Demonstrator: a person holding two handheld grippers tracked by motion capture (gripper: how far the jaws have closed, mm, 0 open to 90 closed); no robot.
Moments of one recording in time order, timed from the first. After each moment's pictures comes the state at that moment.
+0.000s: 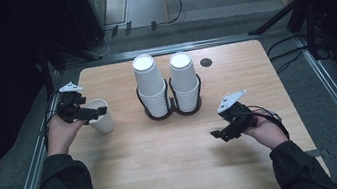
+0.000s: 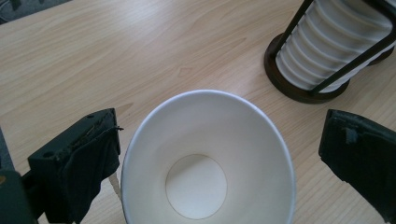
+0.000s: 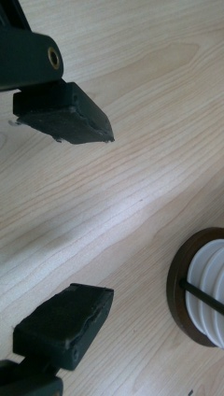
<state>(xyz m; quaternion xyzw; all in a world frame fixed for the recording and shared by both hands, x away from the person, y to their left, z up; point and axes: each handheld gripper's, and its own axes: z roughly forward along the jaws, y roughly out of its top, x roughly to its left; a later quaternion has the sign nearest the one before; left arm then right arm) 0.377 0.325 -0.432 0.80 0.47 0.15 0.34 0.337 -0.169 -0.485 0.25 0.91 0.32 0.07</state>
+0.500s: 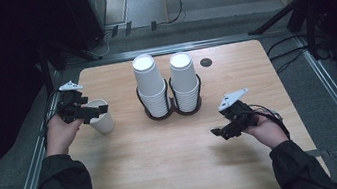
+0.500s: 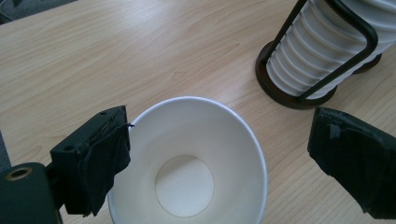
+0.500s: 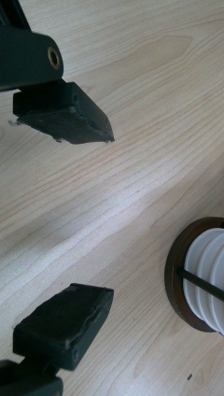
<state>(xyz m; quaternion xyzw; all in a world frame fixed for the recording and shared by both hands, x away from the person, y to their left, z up) 0.371 0.317 -0.424 0.80 0.48 0.15 0.34 0.339 -0.171 -0.483 0.26 0.91 0.32 0.08</state>
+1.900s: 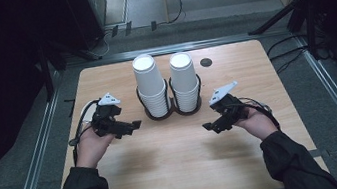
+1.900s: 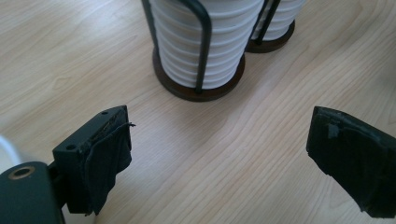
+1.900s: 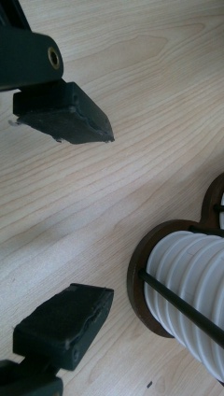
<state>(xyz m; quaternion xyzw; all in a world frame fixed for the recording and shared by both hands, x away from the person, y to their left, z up) 0.335 0.221 -0.444 0.83 0.41 0.12 0.34 0.360 -0.150 -0.478 0.24 0.91 0.33 0.07</state>
